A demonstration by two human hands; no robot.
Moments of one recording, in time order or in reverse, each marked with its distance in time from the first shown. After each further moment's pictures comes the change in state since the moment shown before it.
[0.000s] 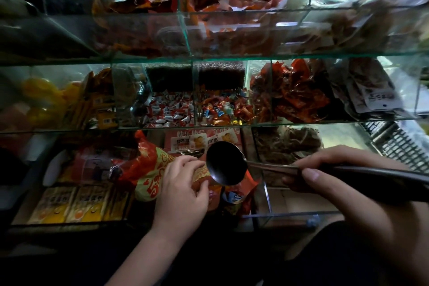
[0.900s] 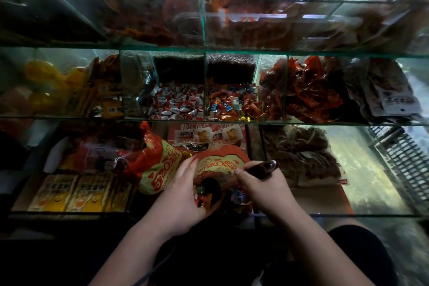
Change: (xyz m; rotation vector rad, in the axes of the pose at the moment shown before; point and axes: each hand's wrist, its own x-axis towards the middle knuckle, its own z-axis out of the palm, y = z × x) left_hand 0.008 -0.040 -0.007 -0.123 -0.617 -0.258; right_hand 0.044 0.113 0.119 -0.021 -0.054 0.570
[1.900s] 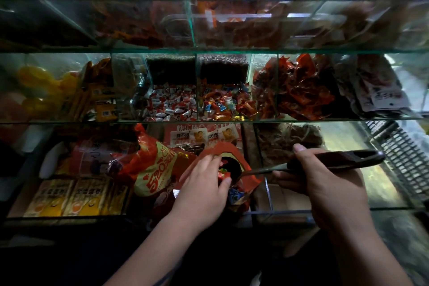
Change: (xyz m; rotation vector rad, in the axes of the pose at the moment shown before) left_hand 0.017 0.047 0.034 0.187 0.169 0.105; right_hand -0.048 -0.019 -0.070 0.632 0.349 -0.064
